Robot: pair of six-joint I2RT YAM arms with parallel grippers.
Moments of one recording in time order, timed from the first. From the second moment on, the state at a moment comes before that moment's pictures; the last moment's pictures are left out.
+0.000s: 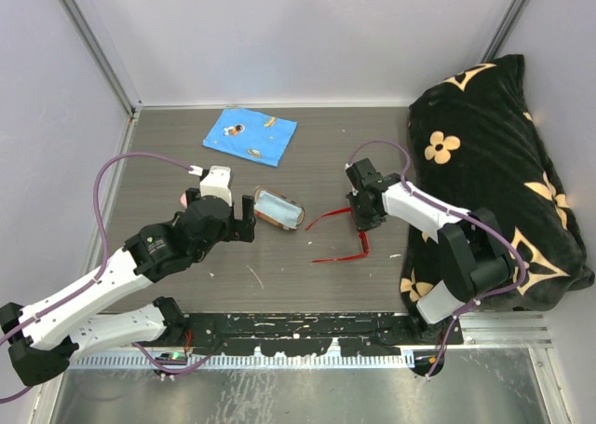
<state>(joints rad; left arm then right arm) -0.94 0.89 0.95 -0.69 -0.54 -0.51 0.45 1.57 0.98 -0.66 0.09 0.24</state>
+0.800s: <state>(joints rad) -0.94 0.89 0.95 -0.69 -0.53 -0.52 0.45 1.58 0.97 -0.61 0.09 0.24</state>
